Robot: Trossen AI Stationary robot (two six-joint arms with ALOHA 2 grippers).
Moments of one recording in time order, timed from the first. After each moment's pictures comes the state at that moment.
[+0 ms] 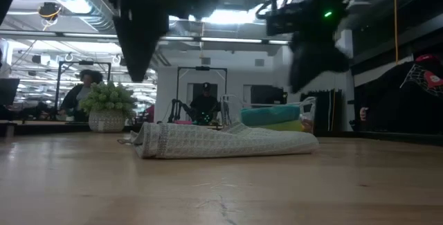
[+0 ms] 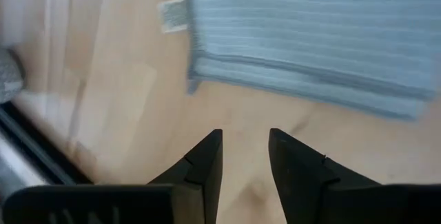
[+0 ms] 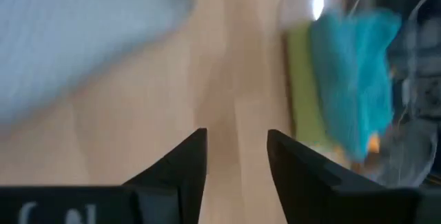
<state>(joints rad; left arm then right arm) -0.40 2.16 1.87 -1.57 -0.30 -0.99 0.21 1.75 1.23 -0.92 0.65 0.25</state>
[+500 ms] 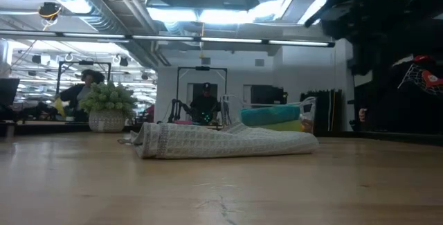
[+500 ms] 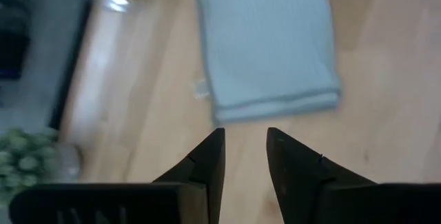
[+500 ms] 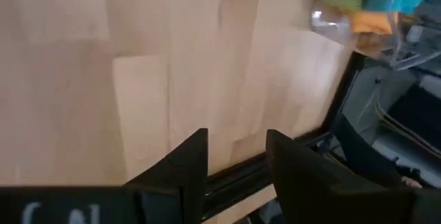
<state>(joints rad) -0.64 1.91 1.85 -1.56 -0.62 -0.94 0.35 1.70 1.23 -1.50 0.47 0.41</state>
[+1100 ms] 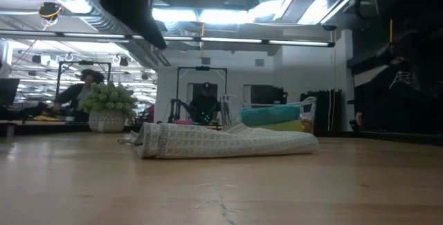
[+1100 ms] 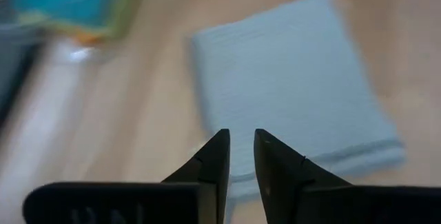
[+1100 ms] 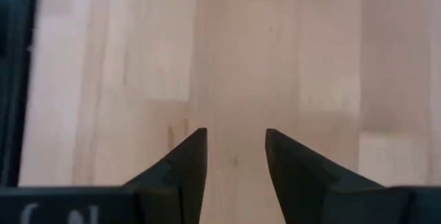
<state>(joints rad) -0.39 1.45 1.05 -0.64 -0.58 -0.40 0.43 1.04 0.63 -0.66 -0.04 0.44</state>
